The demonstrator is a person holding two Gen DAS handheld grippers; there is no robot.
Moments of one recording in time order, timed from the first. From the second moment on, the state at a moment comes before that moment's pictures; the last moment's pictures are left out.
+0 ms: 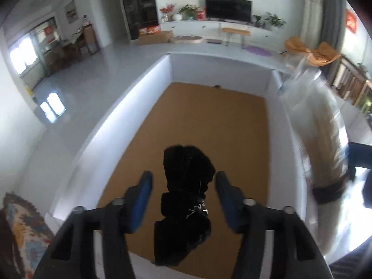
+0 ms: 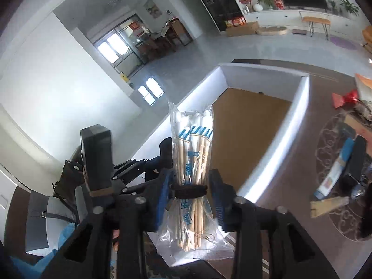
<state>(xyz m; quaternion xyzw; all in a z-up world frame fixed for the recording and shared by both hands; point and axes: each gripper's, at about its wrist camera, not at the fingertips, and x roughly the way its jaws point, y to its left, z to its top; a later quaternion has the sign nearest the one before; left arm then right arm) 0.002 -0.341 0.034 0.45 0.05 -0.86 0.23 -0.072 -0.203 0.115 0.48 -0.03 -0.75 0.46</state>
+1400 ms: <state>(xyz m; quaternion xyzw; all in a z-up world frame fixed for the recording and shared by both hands) -0.159 0.061 -0.087 0.45 -0.05 -0.88 -0.11 -0.049 0.168 -0.073 0.42 -0.02 -0.91 -0.05</state>
